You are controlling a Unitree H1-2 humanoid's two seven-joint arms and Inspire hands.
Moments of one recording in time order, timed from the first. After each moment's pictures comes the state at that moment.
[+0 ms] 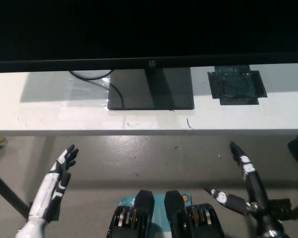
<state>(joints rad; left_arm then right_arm) 0.01 0.26 -0.05 0.07 0.06 -0.40 0.00 -0.07 -0.14 0.19 0.23 -0.10 -0.39 -0.14</state>
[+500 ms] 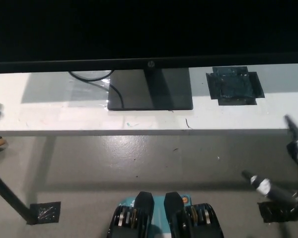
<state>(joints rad) 0.01 0.38 0.24 -0.38 0.01 -0.43 -0.01 -0.04 -0.31 0.14 -0.17 -0.20 -0.41 -0.33</state>
